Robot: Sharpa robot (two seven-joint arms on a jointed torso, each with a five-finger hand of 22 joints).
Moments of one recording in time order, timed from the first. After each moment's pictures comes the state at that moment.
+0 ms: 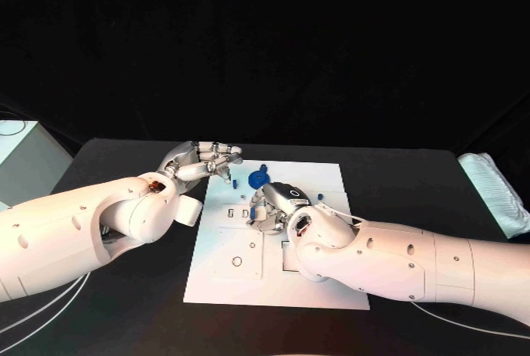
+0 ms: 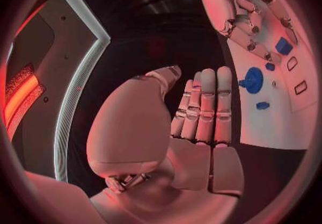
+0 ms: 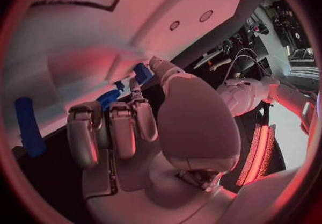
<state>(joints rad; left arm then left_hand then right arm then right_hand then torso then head) 1.18 -0.91 0.00 1.61 -0.14 -0.31 0.28 1.44 -0.23 0.49 0.22 0.18 0.85 0.21 0.25 0.25 1.14 0.13 0.13 0.12 1.01 0.07 0.97 0.64 0.17 0.88 0.16 1.03 0.65 1.13 -0.47 -0.15 1.49 -1.51 -0.58 -0.49 1.30 -0.27 0.32 0.19 0.20 0.93 0.15 0.22 0.26 1.45 0.07 1.41 1.31 1.46 -0.01 1.56 1.31 0.01 1.47 0.10 1.57 1.31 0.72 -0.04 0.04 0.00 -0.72</state>
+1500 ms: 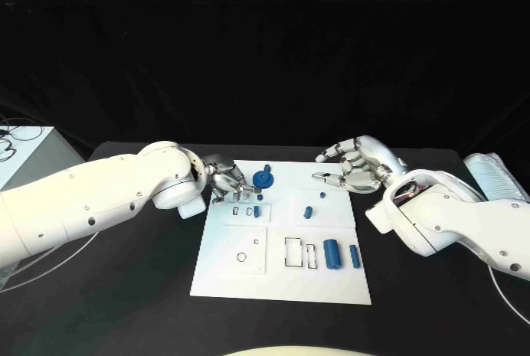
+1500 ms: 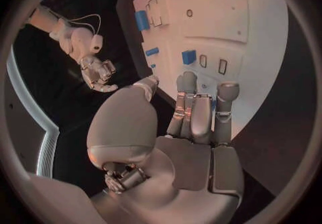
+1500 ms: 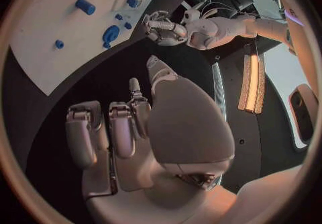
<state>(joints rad) 1.27 -0.74 -0.02 1.42 -0.89 0.09 -0.42 1.12 -0.14 0.26 0.30 0.18 0.85 0.11 0.65 0.60 1.05 0.04 0.85 0.60 1.38 -0.01 1.43 1.20 0.15 1.09 0.10 1.25 0.92 1.29 -0.94 -0.14 1.76 -0.92 -0.64 -0.08 1.43 -0.20 0.15 0.28 0.20 0.91 0.15 0.27 0.25 1.42 0.07 1.39 1.31 1.47 -0.01 1.56 1.31 0.01 1.47 0.10 1.56 1.31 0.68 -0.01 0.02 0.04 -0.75</state>
